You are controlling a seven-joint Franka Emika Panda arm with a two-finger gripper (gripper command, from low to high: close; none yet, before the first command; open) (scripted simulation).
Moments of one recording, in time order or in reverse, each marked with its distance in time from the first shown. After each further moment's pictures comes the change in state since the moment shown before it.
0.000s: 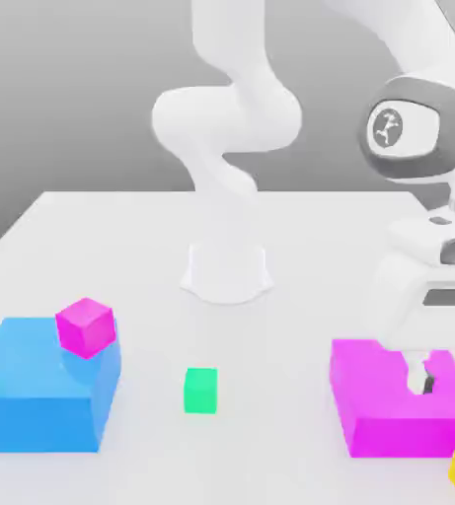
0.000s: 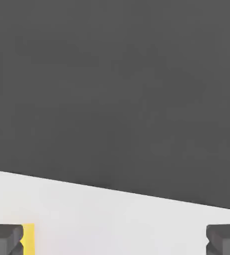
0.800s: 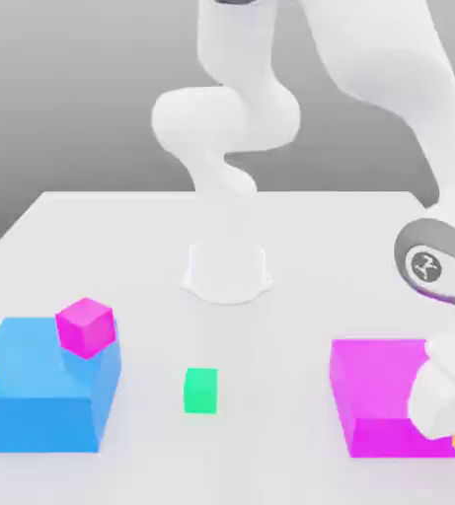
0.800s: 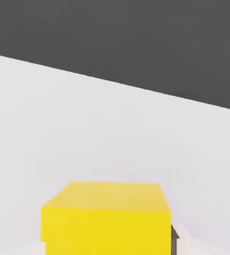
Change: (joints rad) arm 0.021 0.117 0.003 -0.080 0.060 0.078 0.033
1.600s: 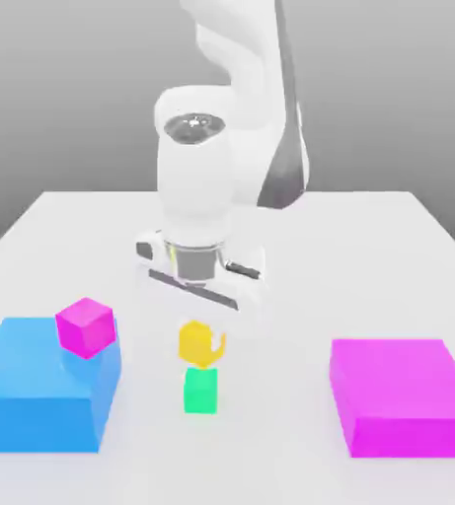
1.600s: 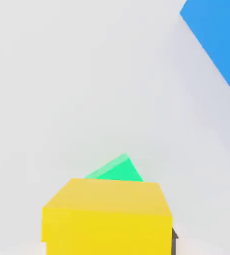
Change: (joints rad) arm -0.336 -0.441 -0.248 -0.663 0.311 0.284 -0.073
